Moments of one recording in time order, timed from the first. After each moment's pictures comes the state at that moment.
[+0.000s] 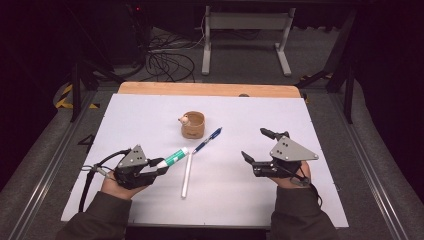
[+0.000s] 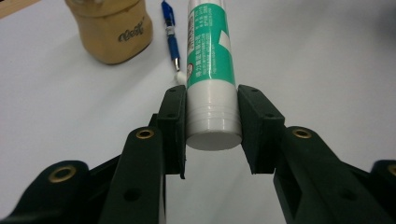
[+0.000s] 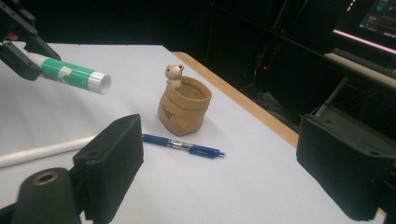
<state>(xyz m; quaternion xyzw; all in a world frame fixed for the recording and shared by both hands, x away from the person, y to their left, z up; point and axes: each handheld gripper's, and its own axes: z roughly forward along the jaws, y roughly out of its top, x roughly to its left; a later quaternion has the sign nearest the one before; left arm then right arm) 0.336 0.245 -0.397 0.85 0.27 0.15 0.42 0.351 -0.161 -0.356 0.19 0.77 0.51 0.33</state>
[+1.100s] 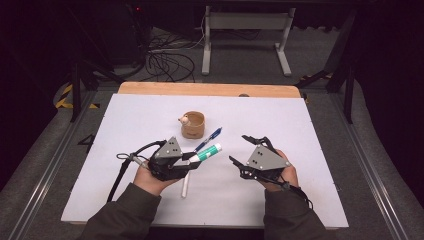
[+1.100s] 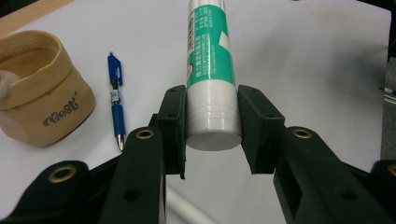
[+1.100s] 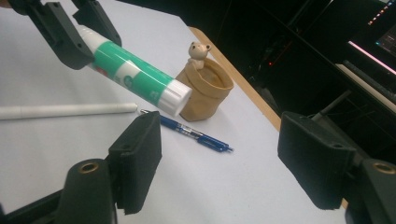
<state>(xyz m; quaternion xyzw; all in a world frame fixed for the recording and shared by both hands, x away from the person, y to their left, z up) 0.358 0.168 -0.383 0.86 0.23 0.12 0.44 0.348 -0.124 -0.370 0.12 0.81 0.44 0.36</state>
